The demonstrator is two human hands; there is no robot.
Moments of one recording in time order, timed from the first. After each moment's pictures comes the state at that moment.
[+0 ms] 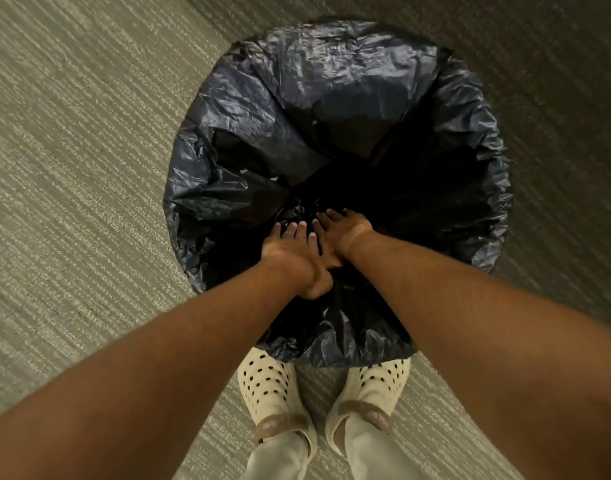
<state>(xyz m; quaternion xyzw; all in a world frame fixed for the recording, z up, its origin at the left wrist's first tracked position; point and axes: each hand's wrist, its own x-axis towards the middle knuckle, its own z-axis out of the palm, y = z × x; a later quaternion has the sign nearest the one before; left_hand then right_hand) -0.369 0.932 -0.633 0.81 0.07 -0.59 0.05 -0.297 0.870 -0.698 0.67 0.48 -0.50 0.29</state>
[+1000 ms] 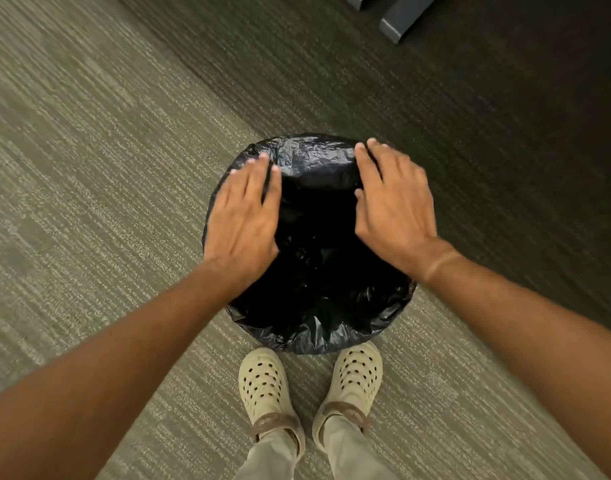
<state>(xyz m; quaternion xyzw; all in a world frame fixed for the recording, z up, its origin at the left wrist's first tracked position) -0.359 0.995 -0.504 0.98 0.14 -0.12 0.03 -0.223 0.832 -0.502 0.91 0.40 -0.07 -0.07</state>
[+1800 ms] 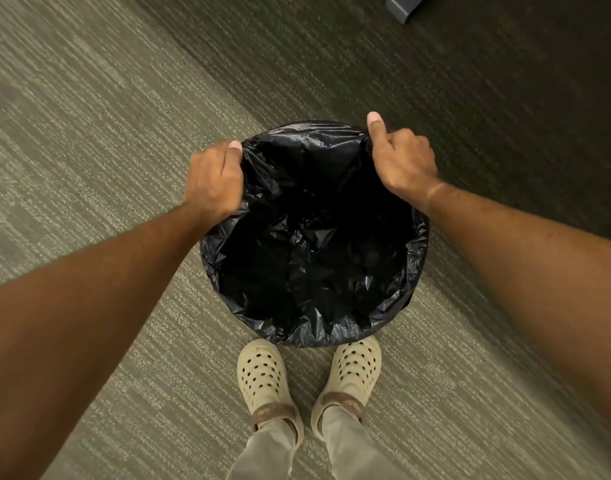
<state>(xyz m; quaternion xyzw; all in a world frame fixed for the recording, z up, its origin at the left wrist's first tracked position) -0.333 1.054 -0.545 0.87 0.38 -0.01 0.31 -0.159 0.856 -0.552 0.93 0.14 -0.26 -0.21</state>
